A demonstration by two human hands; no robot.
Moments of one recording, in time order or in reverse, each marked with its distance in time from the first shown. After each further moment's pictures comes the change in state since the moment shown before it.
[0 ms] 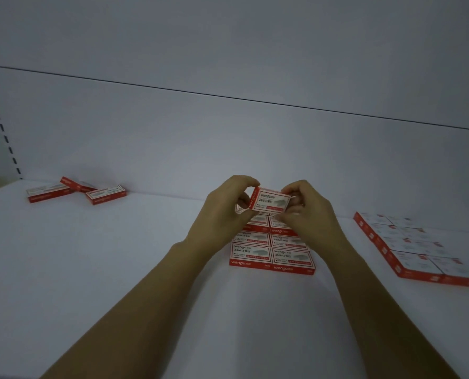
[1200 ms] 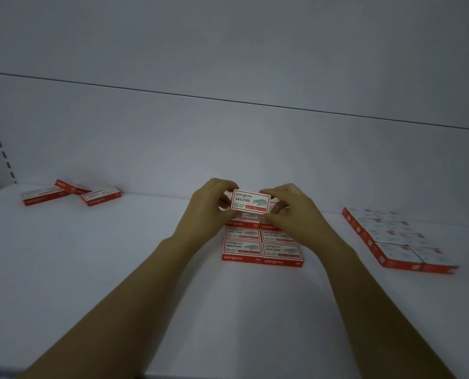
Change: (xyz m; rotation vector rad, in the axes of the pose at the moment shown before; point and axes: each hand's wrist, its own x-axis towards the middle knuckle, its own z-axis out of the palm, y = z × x) left_hand 0.002 -0.010 -0.004 0.045 -0.046 -0.159; right_hand -0.002 -0.005 -0.006 -0.178 -0.133 -0.103
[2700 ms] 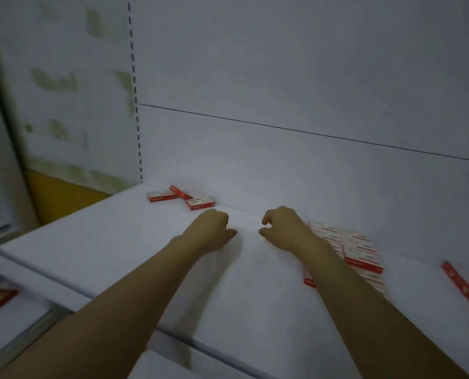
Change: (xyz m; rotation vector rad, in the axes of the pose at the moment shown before) left_hand -0.047 -0.048 -0.121 0.571 -0.235 -0.484; right_hand 0.042 -0.114 0.098 -0.422 -0.314 -0.140
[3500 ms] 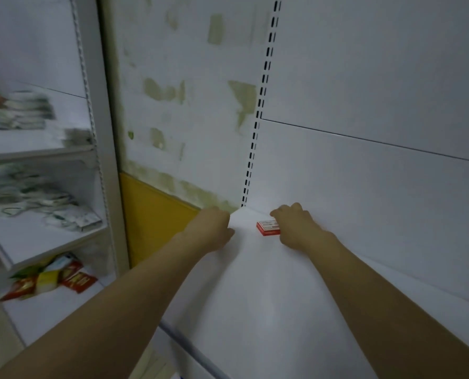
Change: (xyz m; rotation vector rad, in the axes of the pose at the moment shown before) left_hand 0.044 -0.260 -0.073 0.174 0.059 -0.182; right_hand 0.185 -0.203 0.087 -0.342 -0.016 -0.338
